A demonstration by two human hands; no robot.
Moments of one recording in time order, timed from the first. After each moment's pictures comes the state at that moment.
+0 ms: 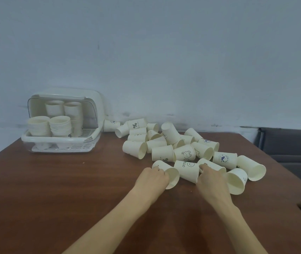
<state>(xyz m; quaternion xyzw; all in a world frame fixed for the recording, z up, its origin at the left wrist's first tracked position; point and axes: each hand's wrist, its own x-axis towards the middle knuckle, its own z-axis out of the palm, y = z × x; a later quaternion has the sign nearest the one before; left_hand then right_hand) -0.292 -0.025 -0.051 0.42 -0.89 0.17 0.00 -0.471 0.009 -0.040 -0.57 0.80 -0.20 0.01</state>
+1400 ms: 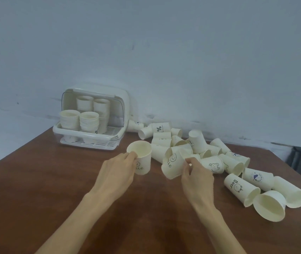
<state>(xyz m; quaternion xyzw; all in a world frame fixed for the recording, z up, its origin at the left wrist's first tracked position) -0.138 -0.044 -0.056 0.56 -0.75 0.12 0.33 -0.354 -0.022 -0.028 -0.62 0.69 -0.38 0.03</state>
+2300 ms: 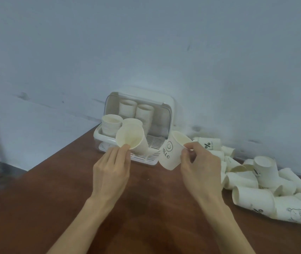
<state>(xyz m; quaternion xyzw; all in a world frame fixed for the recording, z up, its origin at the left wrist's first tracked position) -0.014 -0.106 -0.087 0.56 -0.58 0.34 0.49 -0.206 -0.107 0.002 -0.69 0.57 -0.44 0.05</state>
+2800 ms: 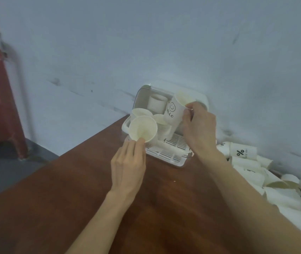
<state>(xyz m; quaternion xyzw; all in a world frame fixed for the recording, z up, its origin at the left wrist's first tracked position) 0.016 -0.117 -0.099 0.62 -0.50 0.37 0.48 -0.110 -0.207 0.024 -0.77 0.45 -0.45 -0.02</state>
